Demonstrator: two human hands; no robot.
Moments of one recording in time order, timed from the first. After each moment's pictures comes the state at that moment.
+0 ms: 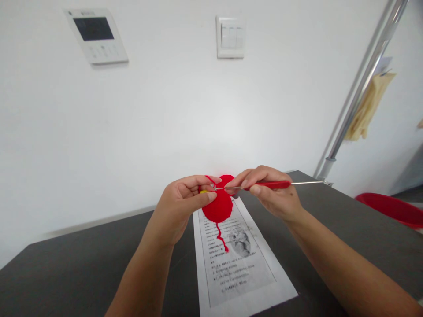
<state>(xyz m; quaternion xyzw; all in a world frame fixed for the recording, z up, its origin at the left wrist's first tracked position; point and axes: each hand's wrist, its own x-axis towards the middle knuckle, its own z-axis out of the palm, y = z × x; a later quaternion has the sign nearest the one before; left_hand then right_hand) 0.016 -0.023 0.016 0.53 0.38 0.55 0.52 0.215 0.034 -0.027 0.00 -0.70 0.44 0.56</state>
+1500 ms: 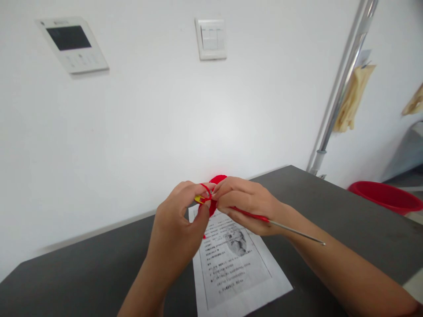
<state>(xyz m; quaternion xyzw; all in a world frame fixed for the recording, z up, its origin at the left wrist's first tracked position) 0.029 -0.040 0.009 0.74 0.46 0.49 0.06 0.216 0.020 -0.014 -0.01 -0.88 0.03 0.47</state>
